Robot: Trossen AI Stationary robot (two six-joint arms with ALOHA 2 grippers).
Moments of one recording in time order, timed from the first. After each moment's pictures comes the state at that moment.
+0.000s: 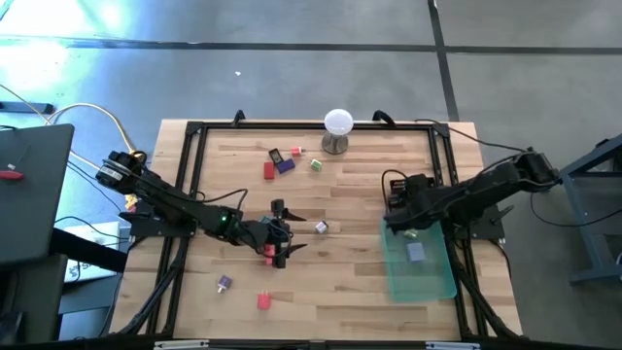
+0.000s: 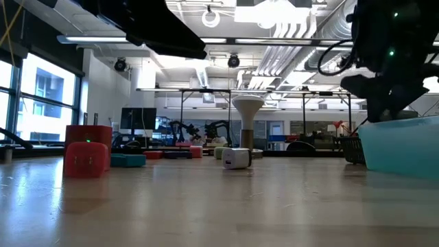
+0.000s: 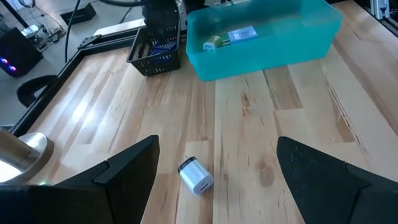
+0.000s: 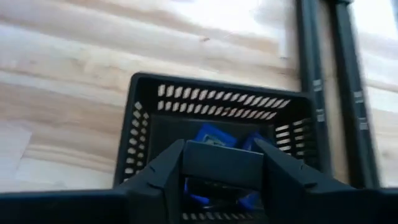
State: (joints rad) left arm -0.37 1.44 0.80 0.24 -0.50 0.00; right arm 0.22 1.32 0.73 -1.26 0.65 1.71
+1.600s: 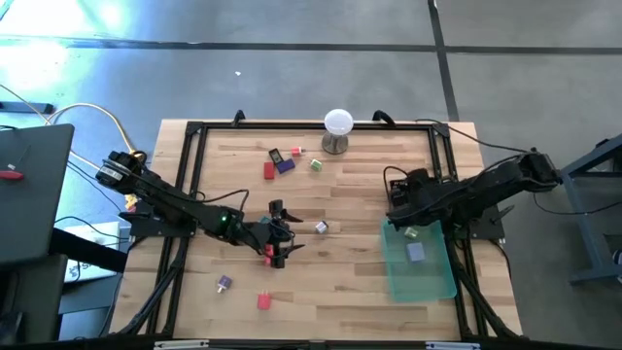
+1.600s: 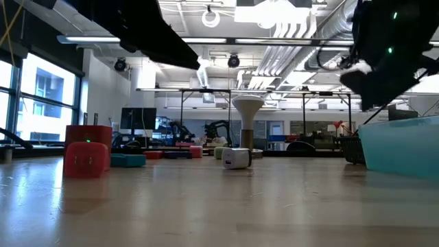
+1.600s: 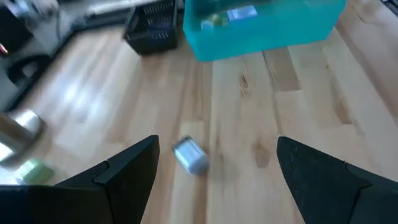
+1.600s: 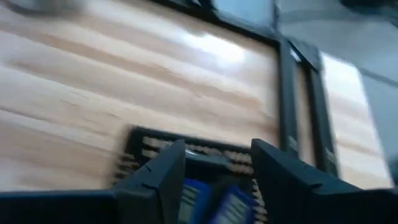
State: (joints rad) left arm -0.37 1.44 0.80 0.16 -0.49 -0.07; right arm 0.21 1.29 0.75 -1.33 0.83 1.63
